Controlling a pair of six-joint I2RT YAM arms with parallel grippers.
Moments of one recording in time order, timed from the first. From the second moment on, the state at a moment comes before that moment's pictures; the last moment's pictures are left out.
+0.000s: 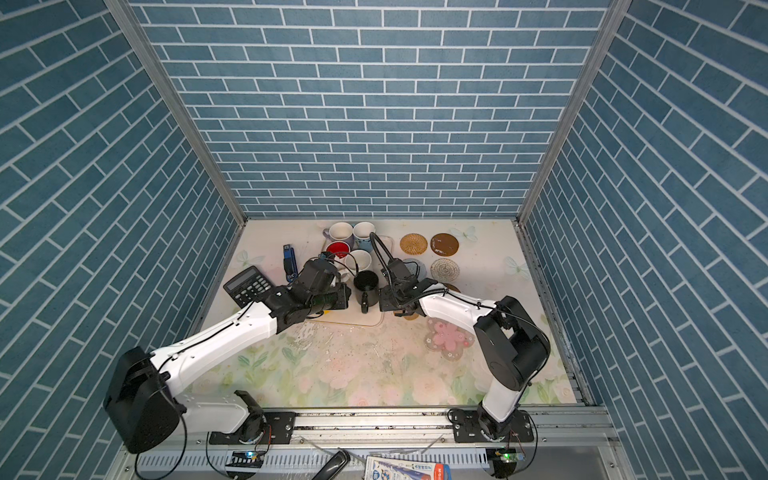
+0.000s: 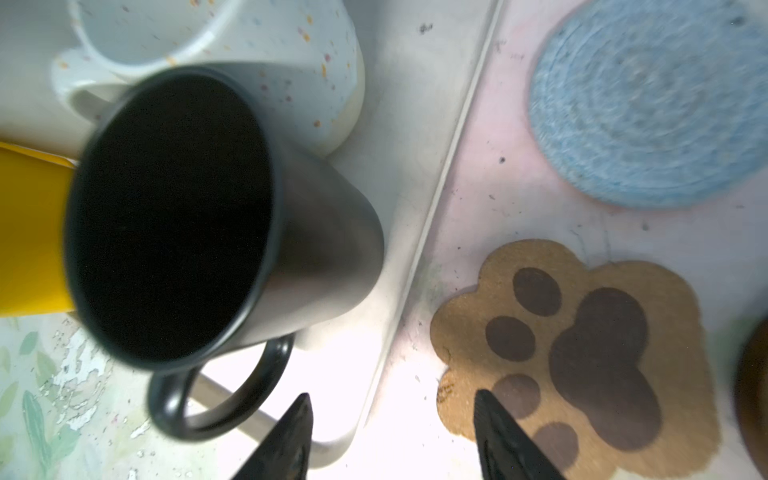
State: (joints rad) left arm -0.69 1.29 0.96 -0.46 -0.11 -0.62; right arm 0.79 1.68 1.09 -0.36 0.05 0.51
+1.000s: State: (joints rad) left arm -0.66 0.96 0.74 -0.55 -0.13 -0.59; right arm 0.95 1.91 1.37 -0.52 0.27 0.76
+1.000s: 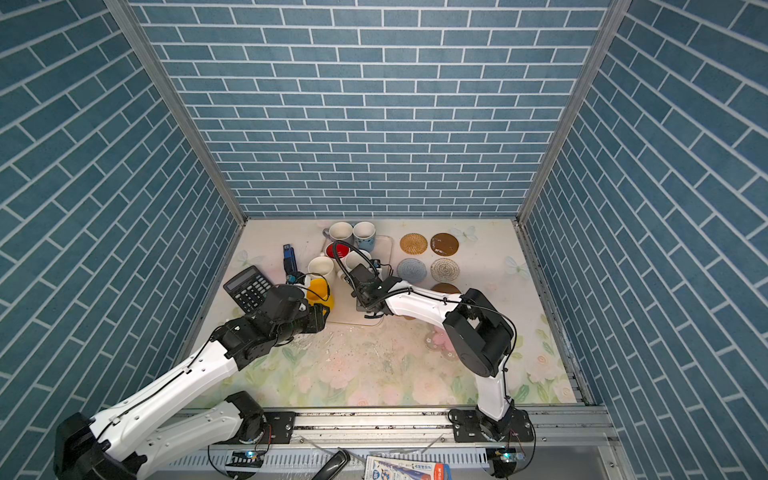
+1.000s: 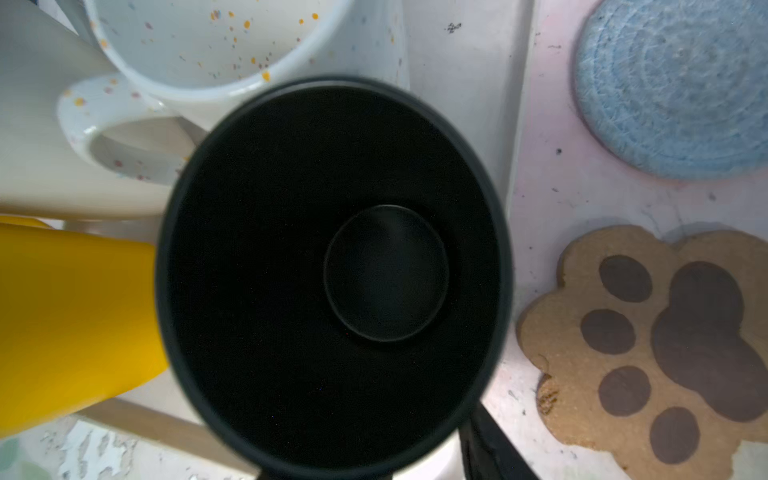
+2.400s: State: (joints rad) left arm -0.62 0.97 0.84 -0.65 -0.11 -0.58; right arm 0.92 1.79 1.42 -0.68 0.22 0.47
